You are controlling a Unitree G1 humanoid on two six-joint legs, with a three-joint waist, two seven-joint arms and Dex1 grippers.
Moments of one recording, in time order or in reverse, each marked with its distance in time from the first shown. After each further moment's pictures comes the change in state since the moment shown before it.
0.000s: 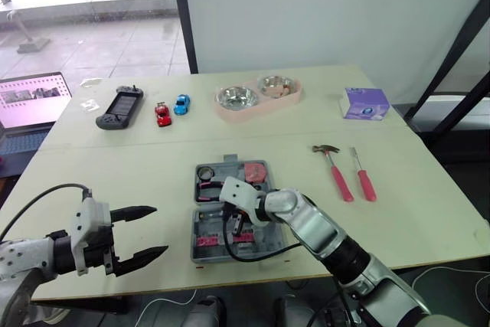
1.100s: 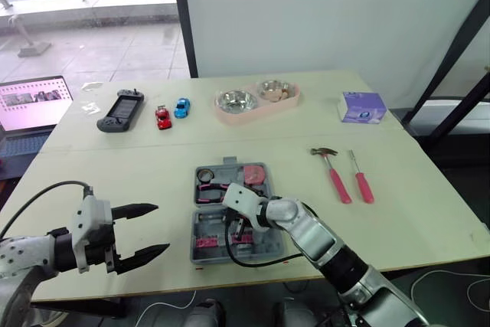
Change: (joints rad) left arm -0.013 0.000 0.002 -0.013 0.000 0.005 0.001; right arm 0.095 0.035 -0.054 0.073 -0.031 -0.177 -0.033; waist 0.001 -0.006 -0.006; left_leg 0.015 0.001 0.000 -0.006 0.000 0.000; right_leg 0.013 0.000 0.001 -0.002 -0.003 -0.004
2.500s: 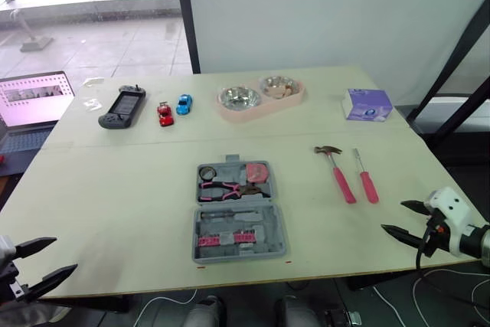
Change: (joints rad) left arm 0.141 0.044 0.279 0.635 0.119 -0.293 -0.118; right arm 0.583 -0.647 -0.939 0.071 0.381 -0.338 0.358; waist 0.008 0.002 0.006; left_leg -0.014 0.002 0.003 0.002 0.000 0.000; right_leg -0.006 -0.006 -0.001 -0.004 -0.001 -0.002
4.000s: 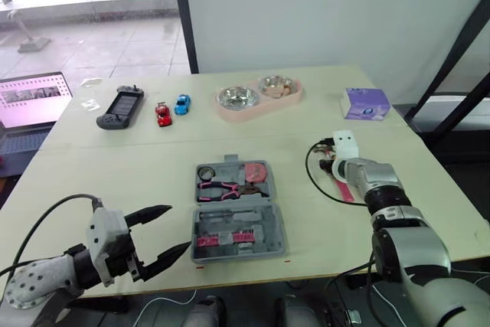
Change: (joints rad) left arm -0.025 -0.201 -0.325 -0.845 -0.126 0.290 0.339; right arm -1.025 0.471 0.311 0.823 -0.219 0.378 -0.811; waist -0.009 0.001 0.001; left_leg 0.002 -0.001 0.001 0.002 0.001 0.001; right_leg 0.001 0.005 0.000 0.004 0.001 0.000
